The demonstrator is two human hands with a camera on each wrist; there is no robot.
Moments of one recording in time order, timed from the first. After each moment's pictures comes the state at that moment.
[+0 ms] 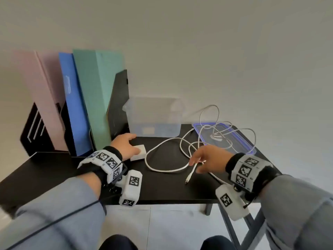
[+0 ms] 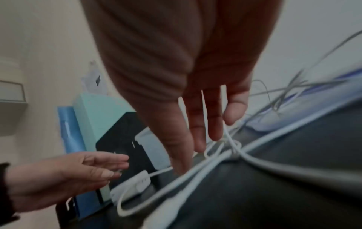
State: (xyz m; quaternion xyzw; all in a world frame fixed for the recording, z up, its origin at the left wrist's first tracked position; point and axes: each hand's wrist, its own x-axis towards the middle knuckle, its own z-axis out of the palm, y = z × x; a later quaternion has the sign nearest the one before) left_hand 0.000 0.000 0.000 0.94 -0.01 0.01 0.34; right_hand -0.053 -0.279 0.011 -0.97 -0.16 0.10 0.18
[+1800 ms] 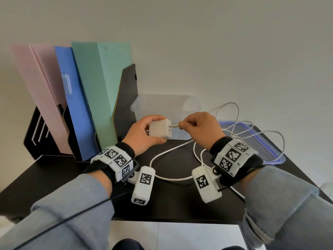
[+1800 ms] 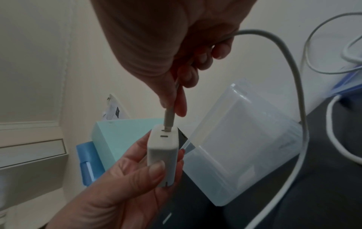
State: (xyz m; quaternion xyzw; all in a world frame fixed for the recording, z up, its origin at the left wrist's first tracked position) left_hand 0.023 -0.014 0.019 0.80 -0.20 0.08 0.56; right_hand 0.014 -0.207 0.046 -0.91 -0.11 -0.19 0.35
